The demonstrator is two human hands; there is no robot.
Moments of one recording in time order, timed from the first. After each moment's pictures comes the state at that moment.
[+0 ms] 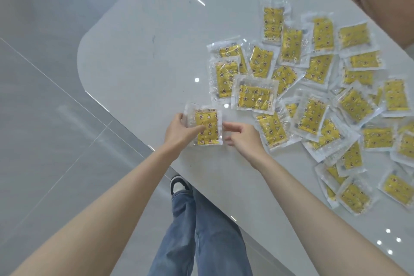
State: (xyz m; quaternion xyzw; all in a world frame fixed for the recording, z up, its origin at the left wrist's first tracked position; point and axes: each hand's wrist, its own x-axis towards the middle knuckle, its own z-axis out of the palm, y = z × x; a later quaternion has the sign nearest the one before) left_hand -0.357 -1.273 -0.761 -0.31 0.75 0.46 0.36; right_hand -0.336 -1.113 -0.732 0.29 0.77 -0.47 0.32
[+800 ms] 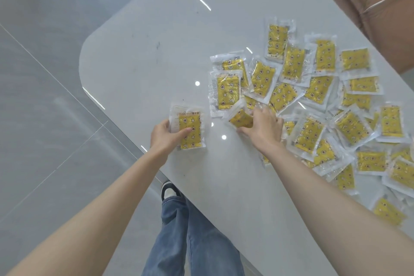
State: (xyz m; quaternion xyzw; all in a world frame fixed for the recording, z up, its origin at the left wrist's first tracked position) left_hand -0.366 -1.291 -0.755 -0.36 0.72 0.52 0.29; right_hand -0.394 -1.069 -0.745 0.12 0.95 -0.05 0.28
